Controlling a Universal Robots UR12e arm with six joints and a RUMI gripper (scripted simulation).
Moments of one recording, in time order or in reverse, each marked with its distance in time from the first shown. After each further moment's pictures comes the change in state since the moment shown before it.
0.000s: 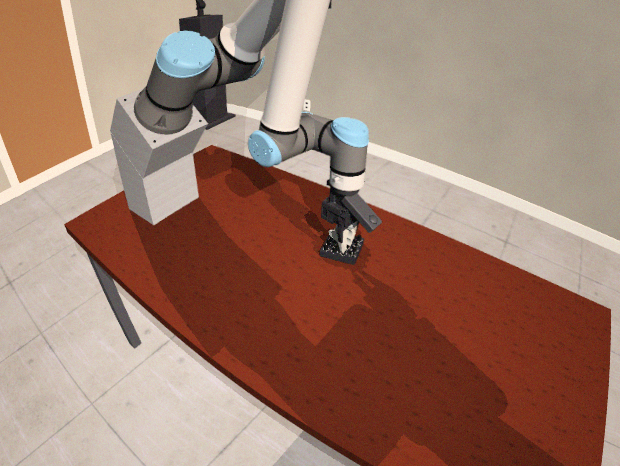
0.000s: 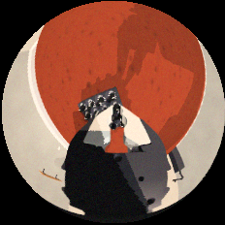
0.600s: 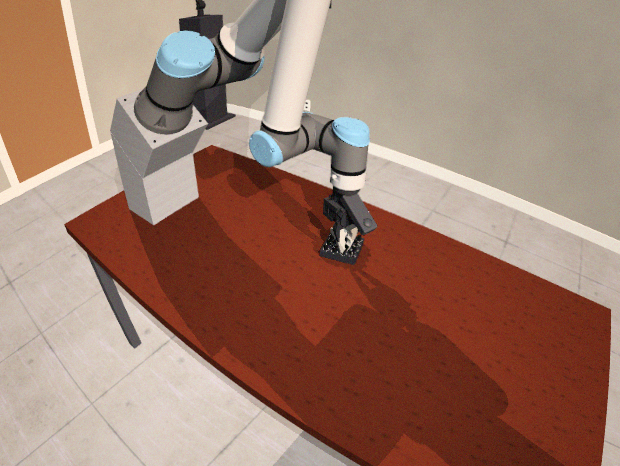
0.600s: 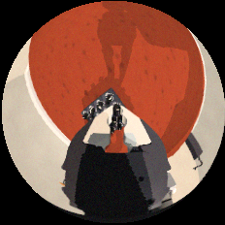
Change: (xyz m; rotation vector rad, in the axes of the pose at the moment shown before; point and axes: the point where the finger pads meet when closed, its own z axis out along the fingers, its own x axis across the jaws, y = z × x) arm 0.001 0.000 0.000 0.000 0.001 0.267
